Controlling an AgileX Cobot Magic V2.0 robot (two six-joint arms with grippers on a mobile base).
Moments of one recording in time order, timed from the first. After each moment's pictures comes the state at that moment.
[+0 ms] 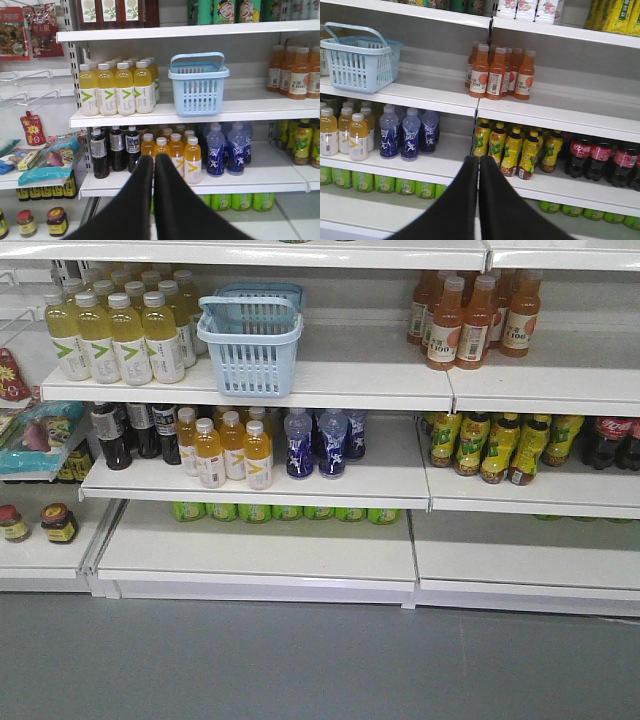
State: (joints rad) left arm -0.02 -0.01 0.04 -0.01 0.06 -0.02; right arm 0.02 -0.01 0.03 -0.26 0.11 0.11
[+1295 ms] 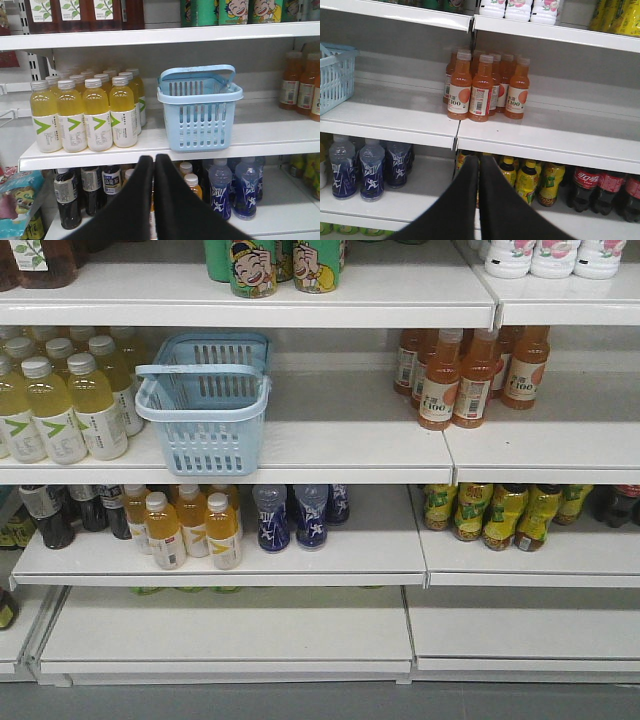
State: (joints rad) left arm -0.02 -0.01 0.04 -0.01 0.06 -0.02; right arm 0.02 -0.01 0.03 -0.26 0.11 0.11
